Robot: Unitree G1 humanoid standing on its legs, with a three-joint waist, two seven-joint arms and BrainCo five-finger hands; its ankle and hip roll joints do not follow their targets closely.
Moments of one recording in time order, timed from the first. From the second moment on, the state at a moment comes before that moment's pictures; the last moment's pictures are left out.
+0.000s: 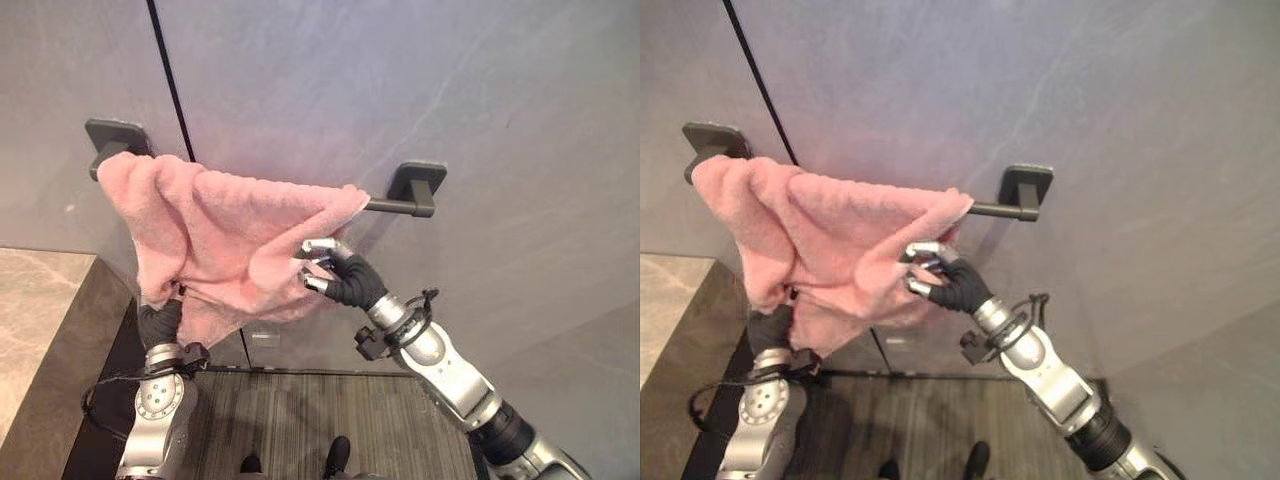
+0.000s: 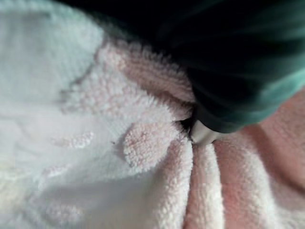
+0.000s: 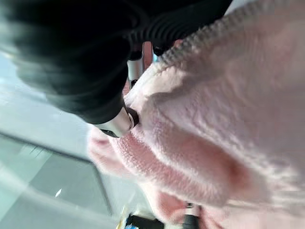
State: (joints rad) left arm 0.13 0.33 -0.02 -0.04 -0.37 -0.24 0.36; right arm -0.22 -0.38 0.54 -0.28 0.22 -0.08 0.00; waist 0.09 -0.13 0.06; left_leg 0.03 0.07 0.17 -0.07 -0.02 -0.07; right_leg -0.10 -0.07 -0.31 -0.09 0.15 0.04
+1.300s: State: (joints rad) left arm 0.03 0.26 -0.27 0.95 -0.13 -0.06 0.22; right arm -0.14 -0.29 0.51 0.68 -0.05 -0.02 -0.16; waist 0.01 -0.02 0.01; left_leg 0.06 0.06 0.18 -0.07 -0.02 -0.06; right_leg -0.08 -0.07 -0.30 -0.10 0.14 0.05
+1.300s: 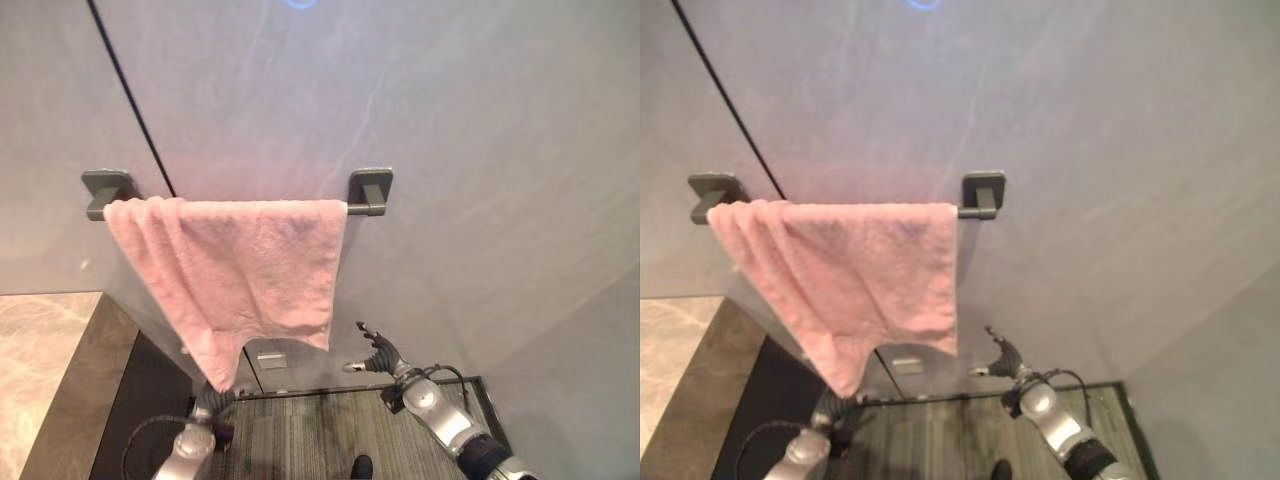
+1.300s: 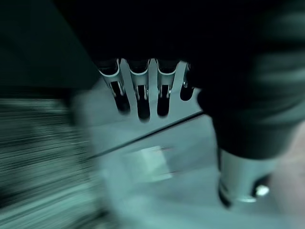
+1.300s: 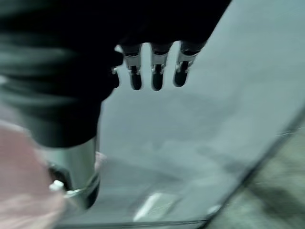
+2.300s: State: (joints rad) left arm 0.27 0.39 0.36 -0.07 0.31 -0.10 0.72; right arm -0.07 -0.56 0.06 -0.39 -0.44 -0.21 -0.50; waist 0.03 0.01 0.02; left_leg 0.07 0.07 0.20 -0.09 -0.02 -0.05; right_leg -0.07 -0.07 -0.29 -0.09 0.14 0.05
